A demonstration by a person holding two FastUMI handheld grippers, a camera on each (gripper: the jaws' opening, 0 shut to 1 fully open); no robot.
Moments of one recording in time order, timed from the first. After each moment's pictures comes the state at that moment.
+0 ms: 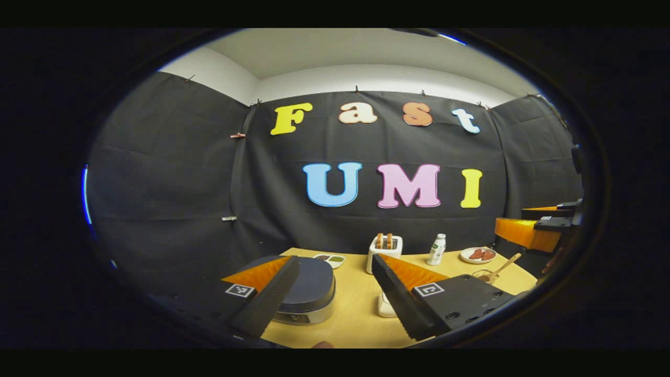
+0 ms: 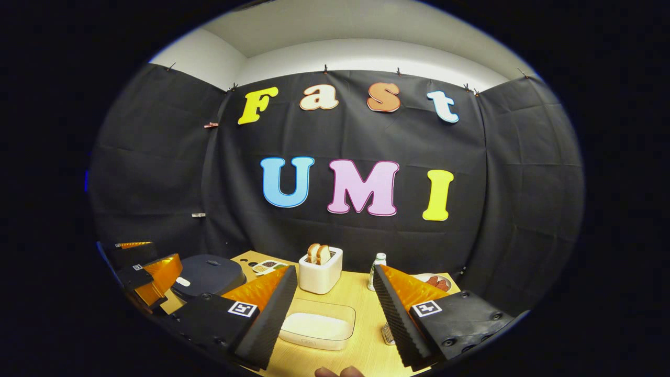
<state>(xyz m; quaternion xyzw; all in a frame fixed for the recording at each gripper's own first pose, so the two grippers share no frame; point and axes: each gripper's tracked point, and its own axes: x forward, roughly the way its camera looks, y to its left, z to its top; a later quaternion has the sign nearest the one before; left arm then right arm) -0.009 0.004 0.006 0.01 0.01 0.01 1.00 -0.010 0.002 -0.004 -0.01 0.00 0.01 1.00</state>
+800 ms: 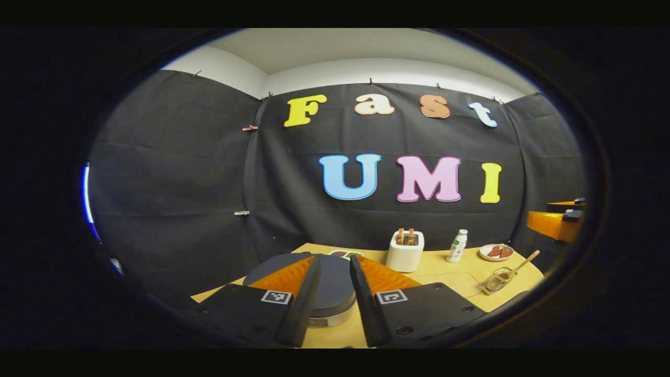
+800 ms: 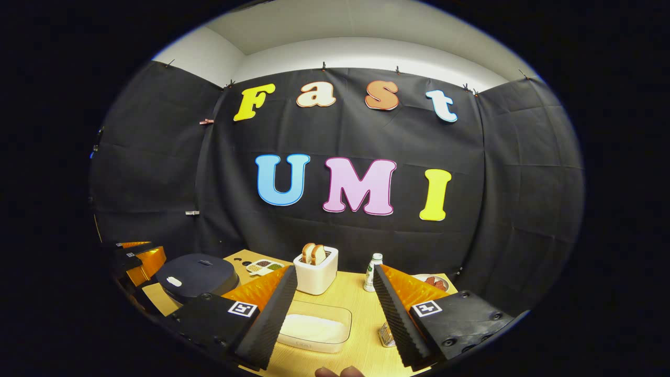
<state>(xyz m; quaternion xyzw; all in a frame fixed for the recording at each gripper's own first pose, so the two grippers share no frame) 0.030 0.049 -0.017 0.00 0.03 0.05 1.00 0.010 -0.003 -0.009 -0.01 0.00 -0.01 1.00</state>
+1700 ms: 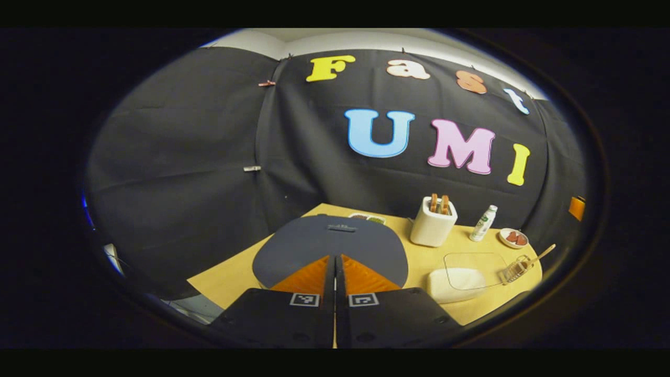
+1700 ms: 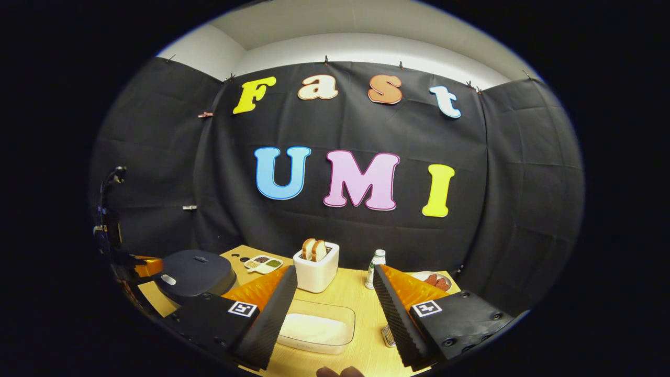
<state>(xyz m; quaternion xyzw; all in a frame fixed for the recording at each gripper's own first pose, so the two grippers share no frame) 0.083 0.119 -0.123 -0.05 0.18 0.07 0.98 0.029 0.010 -0.024 -0.02 0.02 -0.01 1.00</state>
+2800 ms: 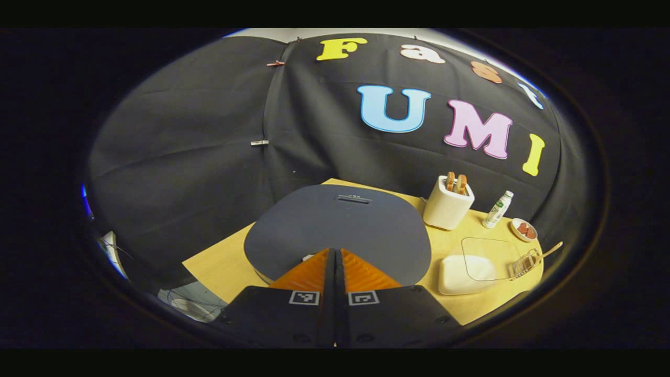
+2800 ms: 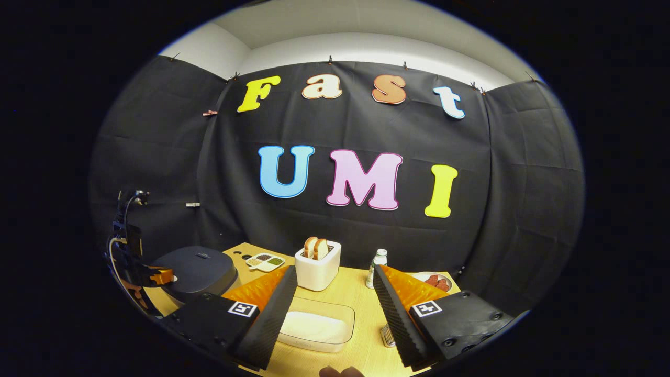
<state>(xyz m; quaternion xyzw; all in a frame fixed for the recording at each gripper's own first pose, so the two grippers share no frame) 0.091 0.119 -0.172 -0.07 0.24 0.10 0.96 0.025 0.009 -0.028 -0.02 0.02 0.00 1.00</state>
